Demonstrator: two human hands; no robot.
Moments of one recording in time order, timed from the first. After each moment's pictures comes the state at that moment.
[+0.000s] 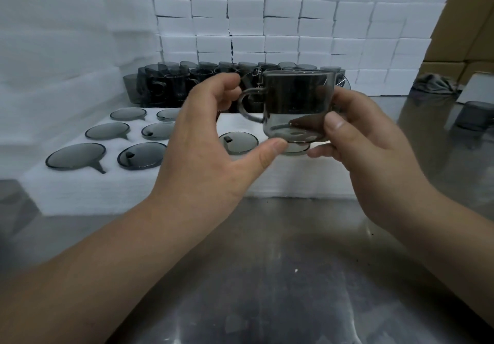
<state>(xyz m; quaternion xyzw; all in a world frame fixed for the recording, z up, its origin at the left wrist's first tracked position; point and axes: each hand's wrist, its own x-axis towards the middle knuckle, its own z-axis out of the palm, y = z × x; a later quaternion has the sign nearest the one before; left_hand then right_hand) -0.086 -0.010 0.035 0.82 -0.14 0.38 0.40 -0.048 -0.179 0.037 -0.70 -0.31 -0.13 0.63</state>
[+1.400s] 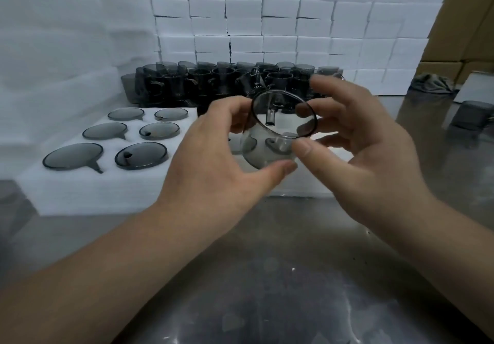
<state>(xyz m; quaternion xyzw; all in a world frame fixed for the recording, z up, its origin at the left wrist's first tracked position) -0.091 -0.019 0.034 0.86 -0.11 0.34 0.37 -0.064 -0.173 0.044 -0.76 -0.35 -0.27 0.48</state>
